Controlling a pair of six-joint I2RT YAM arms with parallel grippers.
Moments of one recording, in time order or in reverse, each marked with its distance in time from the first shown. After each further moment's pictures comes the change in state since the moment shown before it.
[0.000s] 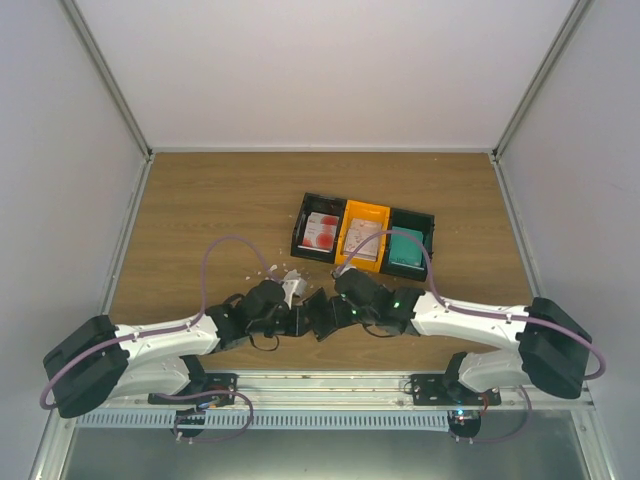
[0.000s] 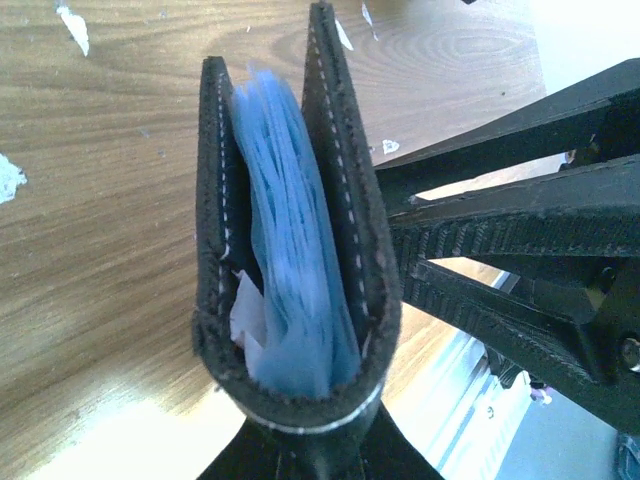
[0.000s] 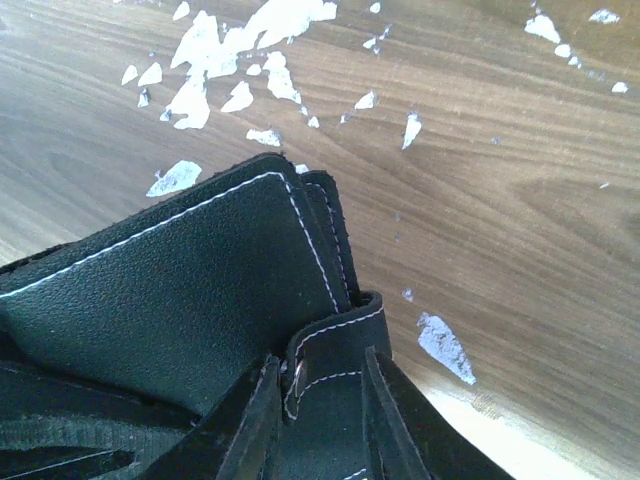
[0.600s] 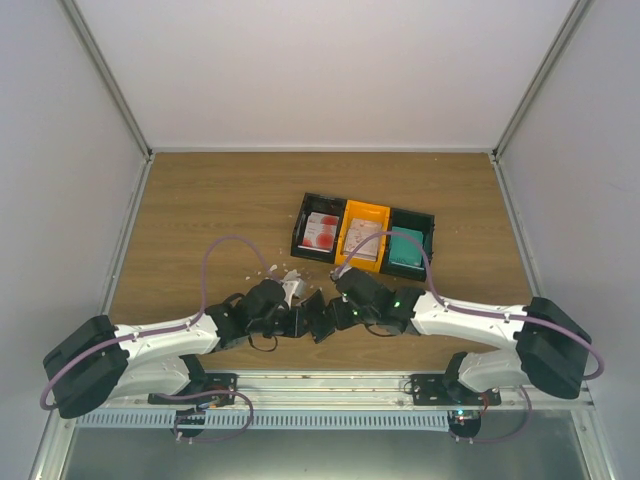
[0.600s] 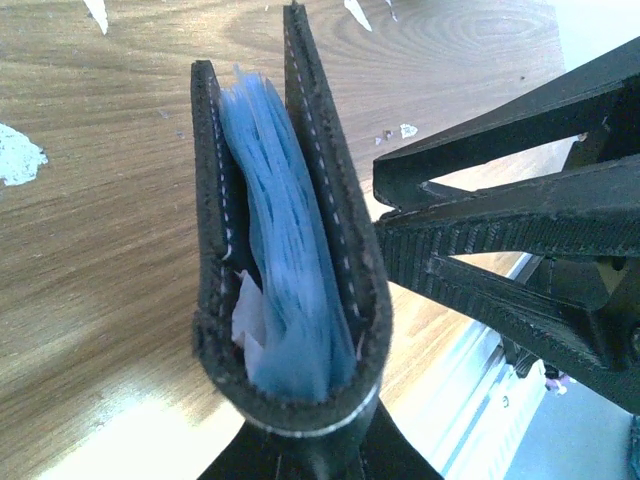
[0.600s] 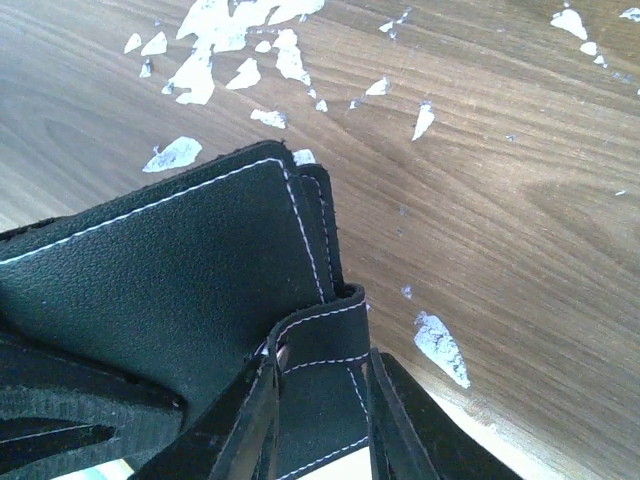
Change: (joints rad) left arm 0.004 0.000 0.013 -0.046 0.008 0.022; right arm -0.014 0.002 -0.010 0.016 -0.037 -0.069
